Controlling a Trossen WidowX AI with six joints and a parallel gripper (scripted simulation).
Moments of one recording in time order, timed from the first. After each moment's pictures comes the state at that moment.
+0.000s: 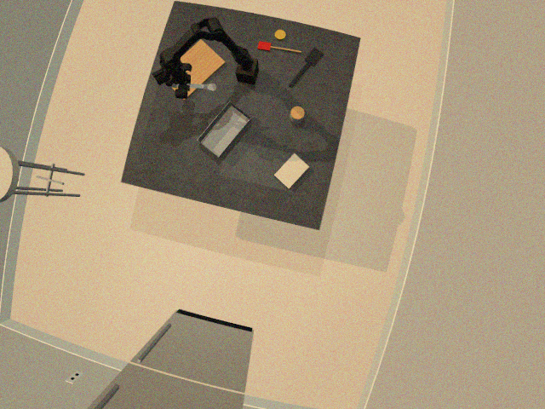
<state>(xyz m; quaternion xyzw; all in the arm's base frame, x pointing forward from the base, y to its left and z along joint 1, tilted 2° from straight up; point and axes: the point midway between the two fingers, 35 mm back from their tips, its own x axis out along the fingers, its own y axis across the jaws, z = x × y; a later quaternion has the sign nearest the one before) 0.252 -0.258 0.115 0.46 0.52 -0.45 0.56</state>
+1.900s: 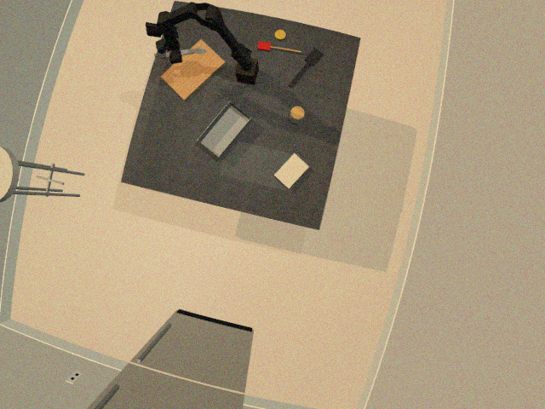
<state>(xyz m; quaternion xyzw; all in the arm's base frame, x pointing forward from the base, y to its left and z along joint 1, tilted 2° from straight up) 0.077 -0.388 0.104 0.33 0.53 -0.39 0.68</state>
